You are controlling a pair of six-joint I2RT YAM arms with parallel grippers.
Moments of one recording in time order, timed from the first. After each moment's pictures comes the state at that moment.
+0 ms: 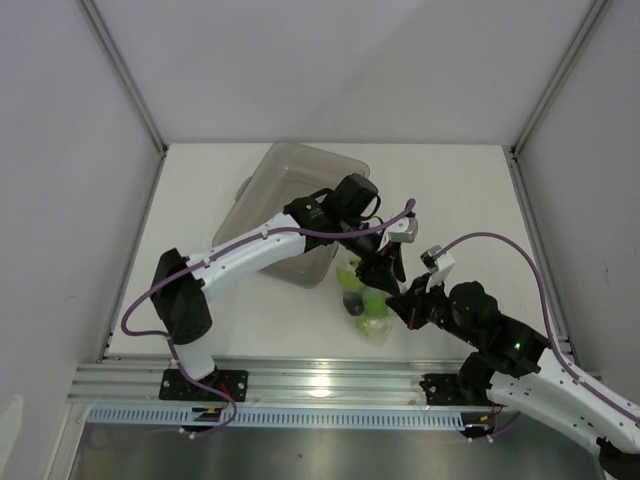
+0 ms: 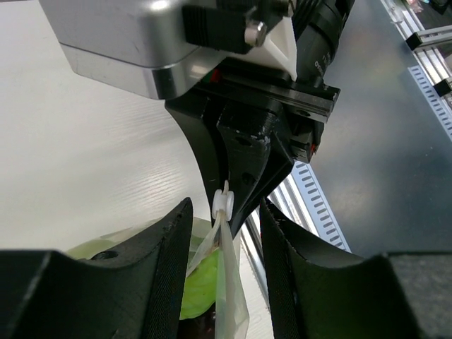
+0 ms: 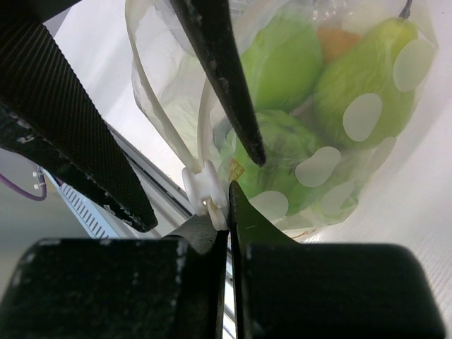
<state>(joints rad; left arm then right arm) -0.93 1.76 1.63 -0.60 1.02 0.39 0.92 0.47 0.55 -0.43 0.07 0.49</state>
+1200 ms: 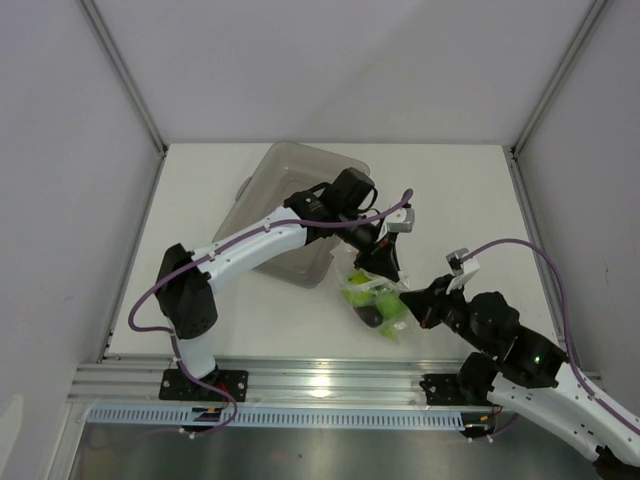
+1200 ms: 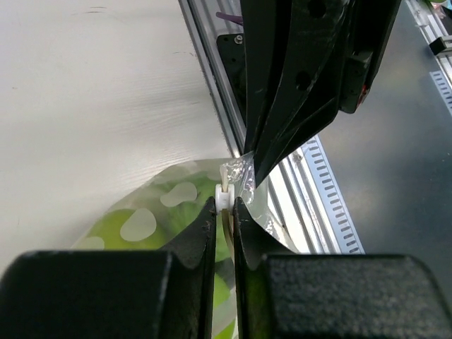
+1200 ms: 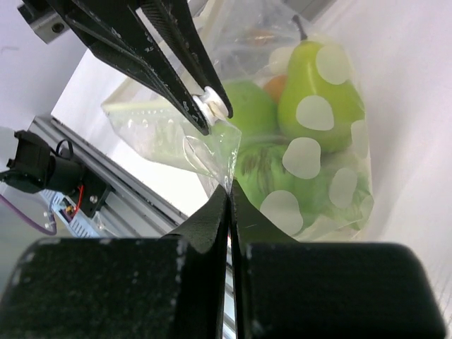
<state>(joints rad) -0.88 1.80 1.66 -0.62 1.00 0.40 0.92 0.32 0.55 -0.49 0.19 0.55</state>
